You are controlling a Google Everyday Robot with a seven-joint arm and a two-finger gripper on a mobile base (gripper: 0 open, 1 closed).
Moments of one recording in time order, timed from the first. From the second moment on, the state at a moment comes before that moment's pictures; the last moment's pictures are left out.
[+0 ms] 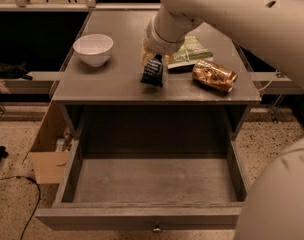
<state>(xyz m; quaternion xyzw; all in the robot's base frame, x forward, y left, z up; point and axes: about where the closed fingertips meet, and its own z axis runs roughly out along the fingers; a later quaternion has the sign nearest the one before) 0.681 0.001 0.877 -0.08 0.95 0.15 0.25</state>
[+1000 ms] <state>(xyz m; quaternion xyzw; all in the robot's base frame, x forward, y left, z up) 0.681 0.001 0.877 -0.08 0.95 0.15 0.25</state>
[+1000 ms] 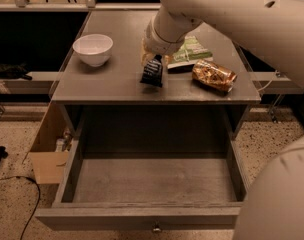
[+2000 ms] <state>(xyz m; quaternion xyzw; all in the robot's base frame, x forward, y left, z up) 0.681 0.001 0.877 -0.08 0.95 0.15 0.25</state>
